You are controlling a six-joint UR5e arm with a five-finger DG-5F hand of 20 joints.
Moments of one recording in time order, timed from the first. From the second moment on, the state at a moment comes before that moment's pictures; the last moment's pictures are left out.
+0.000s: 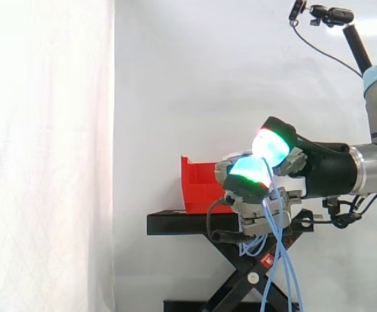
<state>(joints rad) 0.10 -2.21 -1.26 -2.90 -1.68 -0.12</state>
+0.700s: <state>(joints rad) 0.10 -2.21 -1.26 -2.90 -1.68 -0.12</state>
